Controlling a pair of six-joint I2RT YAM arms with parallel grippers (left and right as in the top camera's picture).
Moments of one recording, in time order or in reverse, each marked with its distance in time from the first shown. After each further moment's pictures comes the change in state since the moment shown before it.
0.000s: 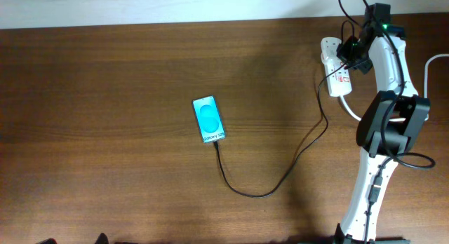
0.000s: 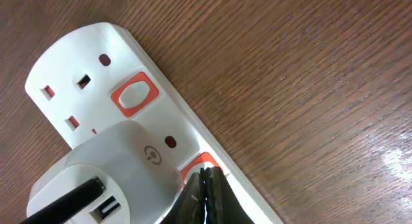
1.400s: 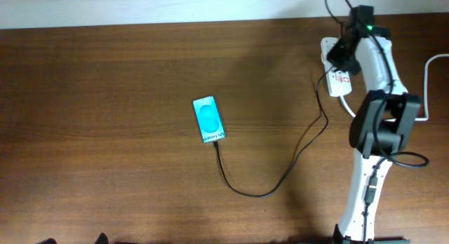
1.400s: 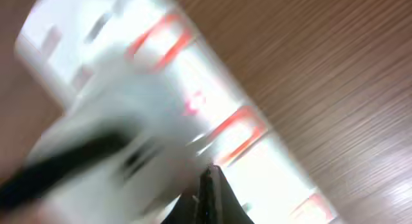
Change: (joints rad) left arm 0.000 0.000 0.000 0.000 0.000 0.000; right arm 0.100 -0.019 -0.069 -0.010 0.047 0.035
